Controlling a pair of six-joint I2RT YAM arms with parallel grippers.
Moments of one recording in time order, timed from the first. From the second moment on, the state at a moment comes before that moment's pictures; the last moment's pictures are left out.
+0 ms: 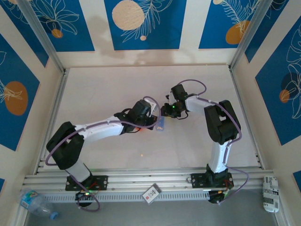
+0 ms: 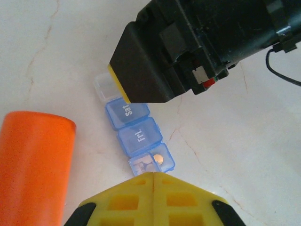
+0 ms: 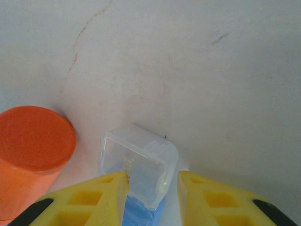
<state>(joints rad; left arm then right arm) -0.84 1.63 1.04 -0.18 0.06 -0.40 0.38 1.91 1.18 -0.44 -0.42 0.40</state>
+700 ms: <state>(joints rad) -0.84 1.80 1.17 -0.29 0.11 -0.44 0.37 1.92 1.18 -0.44 -0.44 0.40</state>
